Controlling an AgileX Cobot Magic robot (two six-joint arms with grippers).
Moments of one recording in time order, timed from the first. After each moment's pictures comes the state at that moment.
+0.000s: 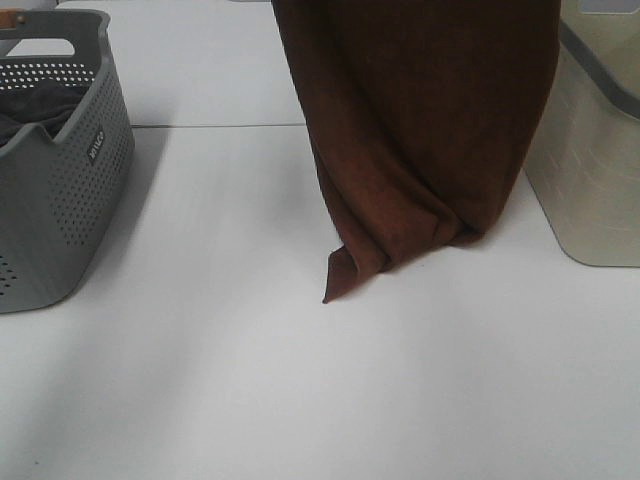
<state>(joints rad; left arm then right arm) -0.43 2.19 -2.37 0.20 0.53 -0.23 -0.01 1.71 -1.69 0.64 0.67 -0.44</state>
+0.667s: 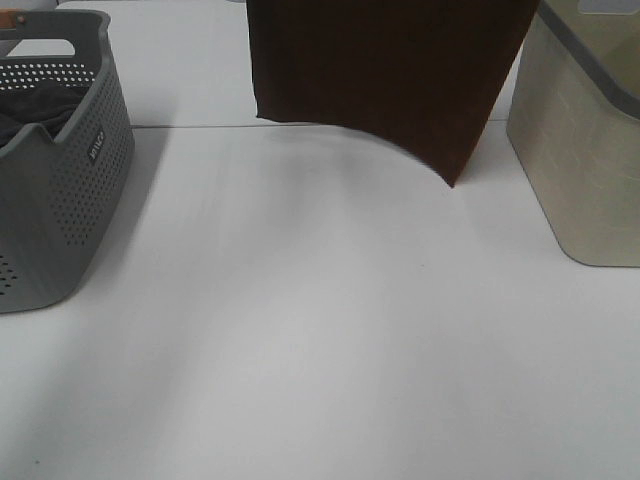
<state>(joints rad) -0.41 2.17 -2.51 0.27 0.16 -0.05 -0.01 1.75 -2.08 0.85 0.73 -0.80</state>
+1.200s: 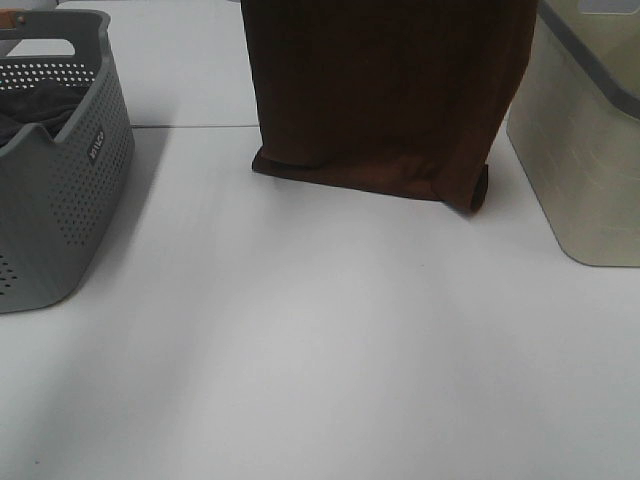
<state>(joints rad) -0.43 2.21 -2.51 0.12 0.98 -0.03 -0.01 1.87 -2.08 0.54 1.19 -0.36</state>
